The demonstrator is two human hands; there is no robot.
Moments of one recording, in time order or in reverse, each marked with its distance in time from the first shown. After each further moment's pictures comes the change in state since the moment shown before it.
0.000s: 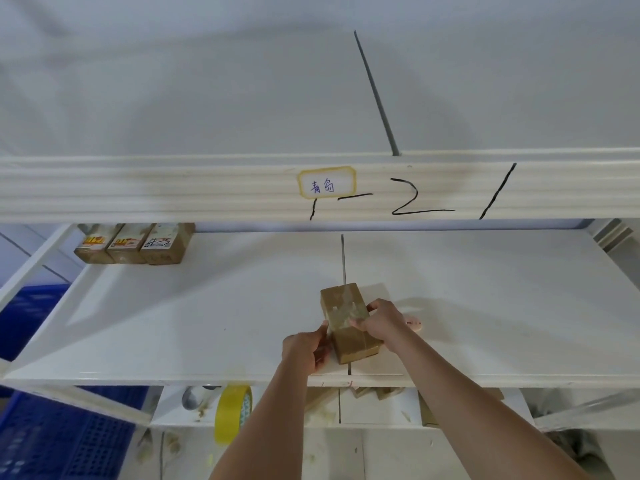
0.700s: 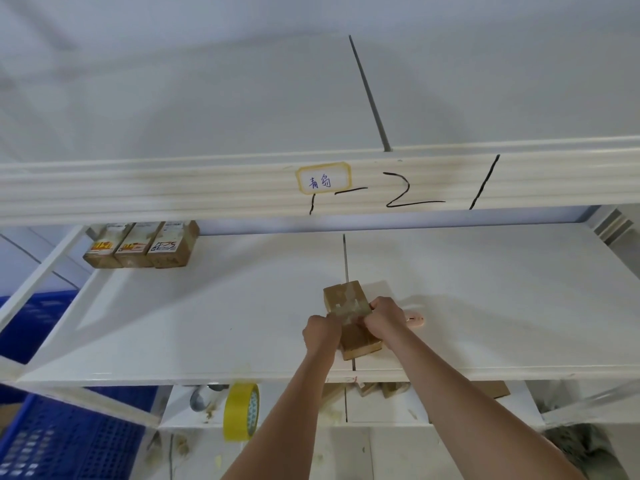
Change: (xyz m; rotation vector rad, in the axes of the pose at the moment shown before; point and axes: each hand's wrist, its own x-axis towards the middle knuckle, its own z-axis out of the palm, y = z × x) left_hand -0.019 -0.003 0.028 0.302 0.171 0.382; right_hand -0.016 -0.012 0.005 -0.121 0.070 0.021
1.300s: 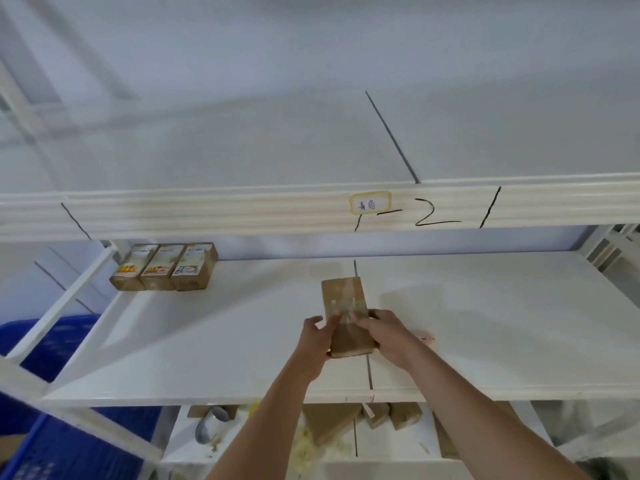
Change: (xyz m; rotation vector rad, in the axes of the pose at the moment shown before) left_hand -0.022 0.017 -0.077 -0.325 -0.365 0.142; right_hand -0.050 -0.036 -0.009 0.719 -0.261 -0.087
